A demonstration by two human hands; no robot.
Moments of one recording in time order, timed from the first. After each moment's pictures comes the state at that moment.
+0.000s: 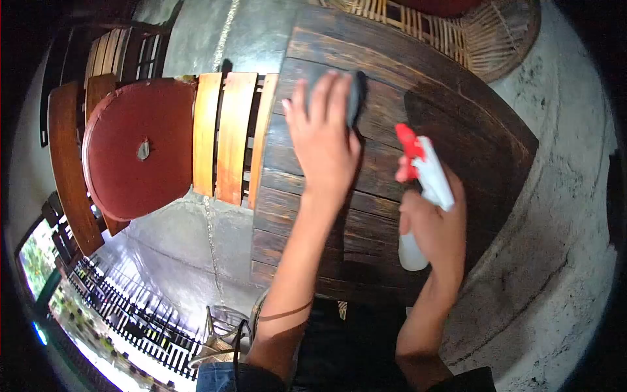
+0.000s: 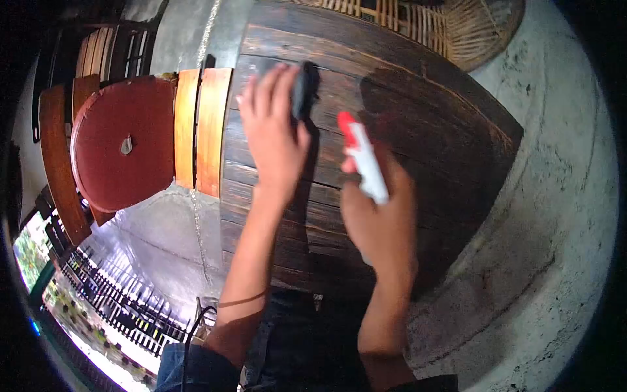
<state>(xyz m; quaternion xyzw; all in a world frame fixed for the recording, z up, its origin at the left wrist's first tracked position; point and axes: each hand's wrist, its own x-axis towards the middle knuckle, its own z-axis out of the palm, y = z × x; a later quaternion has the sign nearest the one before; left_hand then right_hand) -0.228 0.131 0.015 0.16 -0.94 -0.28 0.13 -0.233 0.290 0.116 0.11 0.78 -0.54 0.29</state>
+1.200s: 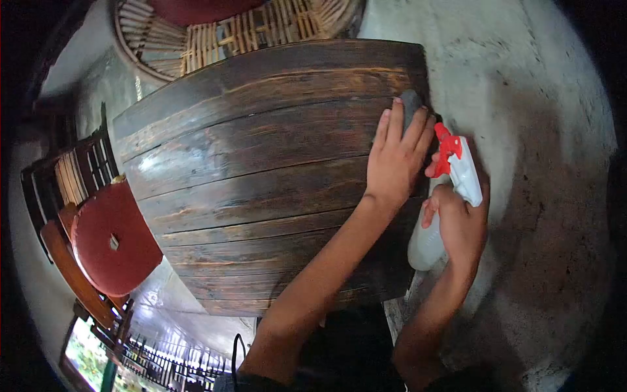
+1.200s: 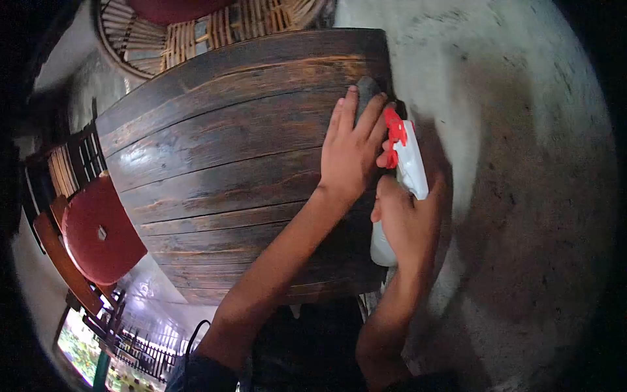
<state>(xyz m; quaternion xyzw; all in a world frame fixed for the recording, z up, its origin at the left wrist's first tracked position) -0.281 0.518 -0.004 -0.18 -0.91 -0.36 0.06 -0.252 0.589 0.134 0.32 0.77 -0.54 0.10</state>
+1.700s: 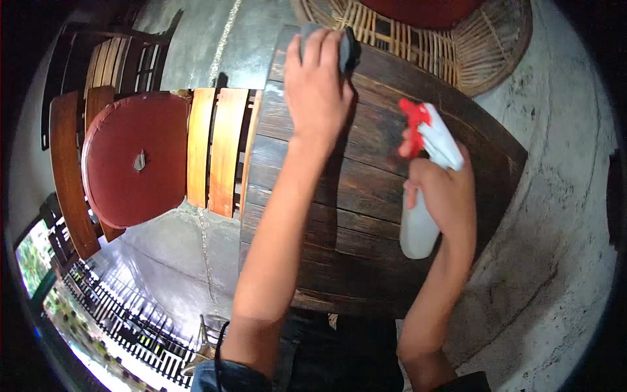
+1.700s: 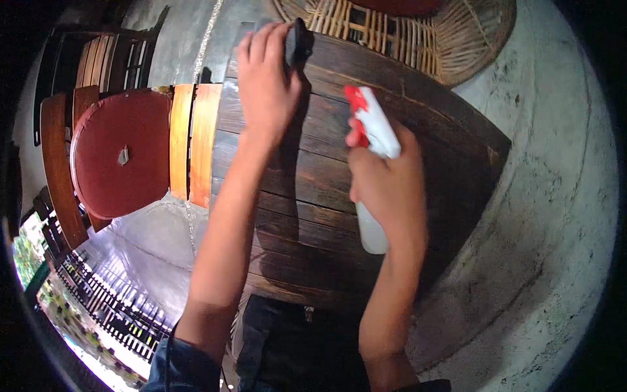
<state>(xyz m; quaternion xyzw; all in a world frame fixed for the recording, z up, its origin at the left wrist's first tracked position) -0.329 0.108 -0.006 0.10 -0.93 -0.26 0.25 -0.309 0.294 0.118 0.14 0.75 -0.57 0.31</state>
